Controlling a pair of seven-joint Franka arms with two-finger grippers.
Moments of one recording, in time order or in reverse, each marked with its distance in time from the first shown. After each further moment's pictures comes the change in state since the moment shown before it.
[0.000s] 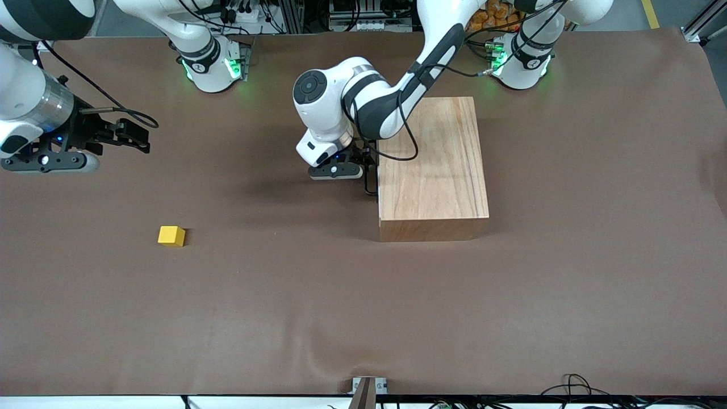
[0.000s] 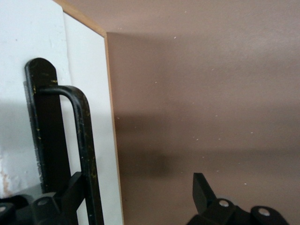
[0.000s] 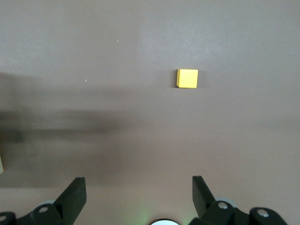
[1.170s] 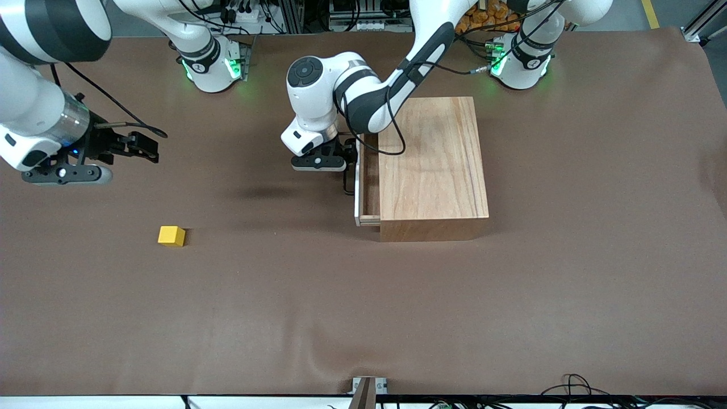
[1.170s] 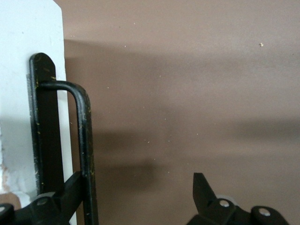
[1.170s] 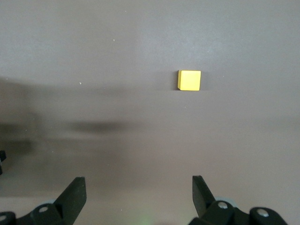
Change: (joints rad) left arm -0.032 0.016 -0.015 0.000 0.000 0.162 -0.057; right arm 0.000 0.004 -0.007 -0.112 0.000 0.115 0.003
